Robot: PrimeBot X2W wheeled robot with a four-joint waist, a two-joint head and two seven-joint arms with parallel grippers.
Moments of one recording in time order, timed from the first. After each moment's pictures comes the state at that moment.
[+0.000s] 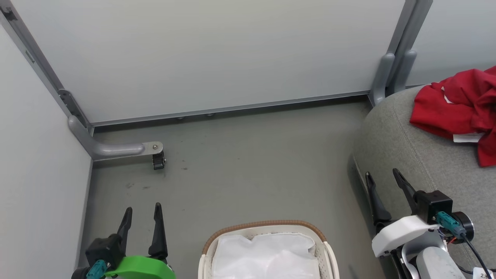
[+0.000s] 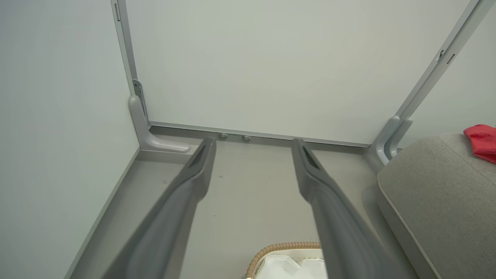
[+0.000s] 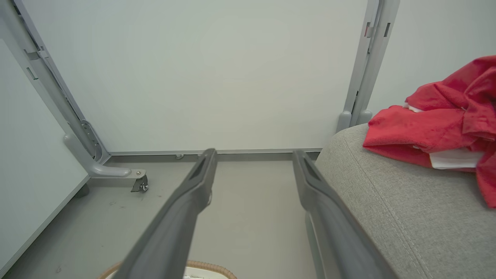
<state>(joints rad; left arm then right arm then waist) -0.01 0.05 -0.12 0.32 -0.32 -0.05 -0.26 -0.15 -0.05 0.00 0.36 0.13 0.13 -0.26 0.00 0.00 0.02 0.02</state>
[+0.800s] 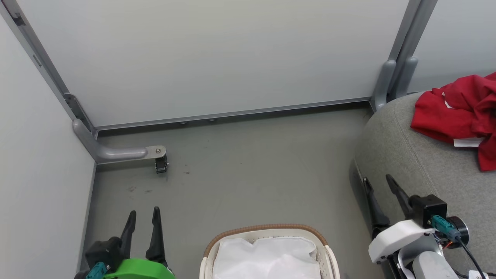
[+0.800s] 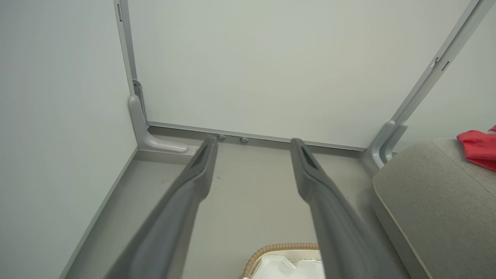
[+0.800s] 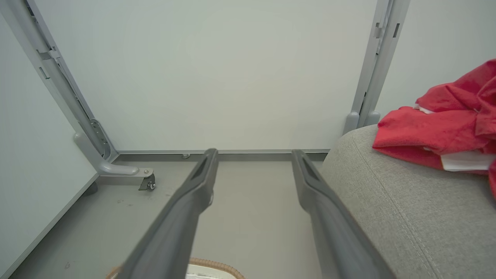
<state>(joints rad) -0.01 0.05 -0.12 0.33 -0.34 -0.07 -0.26 -0.15 -0.05 0.02 0.37 0.13 0.13 -0.26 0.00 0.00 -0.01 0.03</state>
